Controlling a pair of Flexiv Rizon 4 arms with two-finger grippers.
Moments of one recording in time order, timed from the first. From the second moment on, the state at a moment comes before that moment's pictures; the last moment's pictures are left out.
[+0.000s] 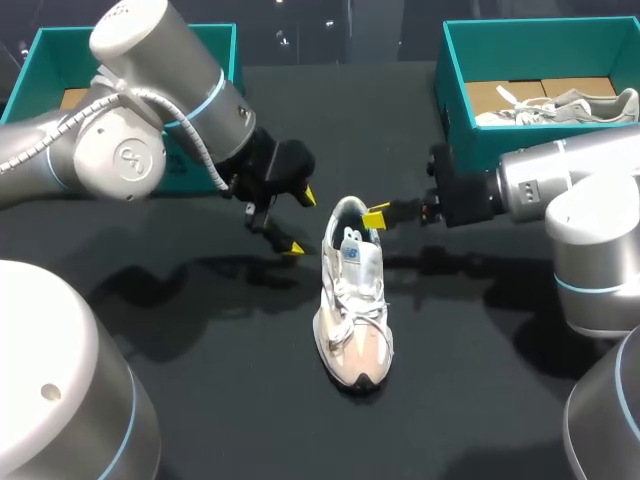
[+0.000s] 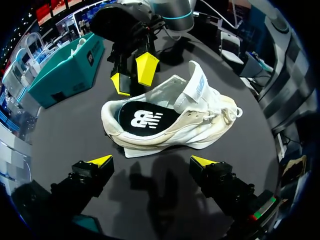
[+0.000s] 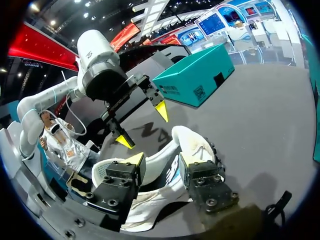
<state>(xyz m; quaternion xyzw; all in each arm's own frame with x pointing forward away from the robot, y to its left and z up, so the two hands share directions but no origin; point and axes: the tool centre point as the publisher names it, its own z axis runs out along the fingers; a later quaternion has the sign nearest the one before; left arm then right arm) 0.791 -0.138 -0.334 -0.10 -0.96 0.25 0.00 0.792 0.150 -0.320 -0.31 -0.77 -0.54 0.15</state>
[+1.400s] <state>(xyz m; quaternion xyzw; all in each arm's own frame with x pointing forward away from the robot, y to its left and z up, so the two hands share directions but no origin) 0.806 -0.026 -0.288 -0.19 -0.96 0.22 0.02 0.795 0.035 -0.272 -0.40 -0.82 -0.38 0.16</state>
